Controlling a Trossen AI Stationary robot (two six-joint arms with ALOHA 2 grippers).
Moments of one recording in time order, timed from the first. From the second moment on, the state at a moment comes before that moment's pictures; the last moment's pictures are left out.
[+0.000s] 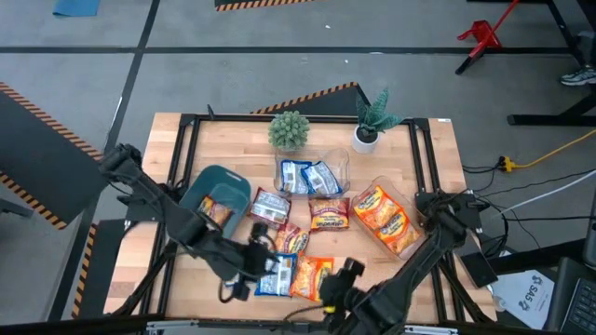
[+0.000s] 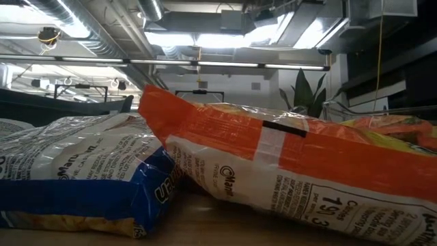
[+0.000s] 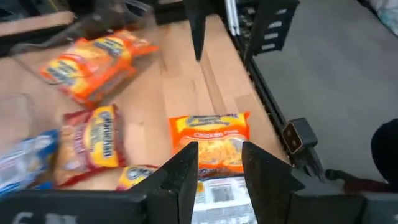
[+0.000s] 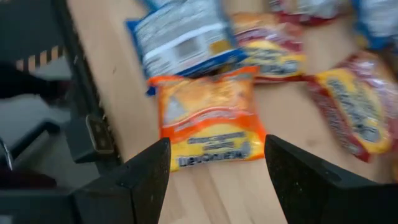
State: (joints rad) left arm -0.65 1.51 1.29 -0.44 -0.38 -0.22; right arm 0.79 2.20 2.18 -1.32 0.52 1.12
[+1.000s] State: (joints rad) left arm -0.64 1.70 1.29 -0.31 -0.28 -0.18; right arm 0.80 2.57 2.18 -1.20 0.60 1.06
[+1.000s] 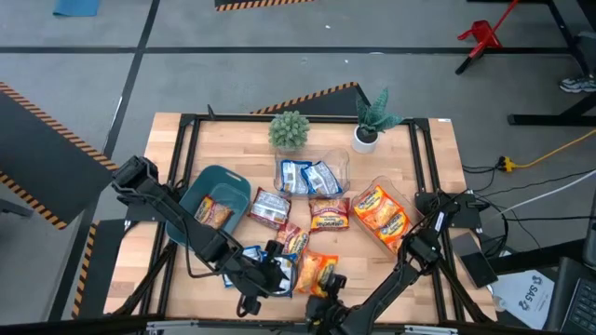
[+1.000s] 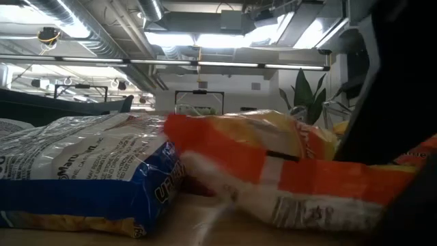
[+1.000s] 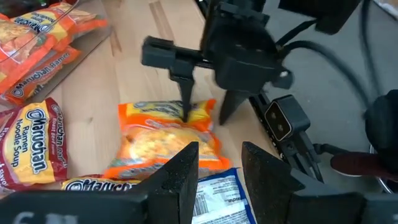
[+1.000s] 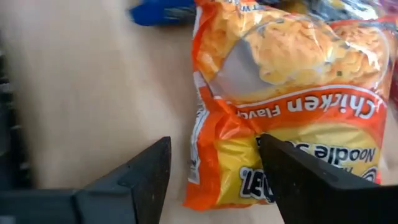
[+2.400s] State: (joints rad) left arm -0.84 1.22 1.29 -0.44 -0.58 -0.21; right arm 0.75 2.33 2.34 -1.57 0.84 1.27
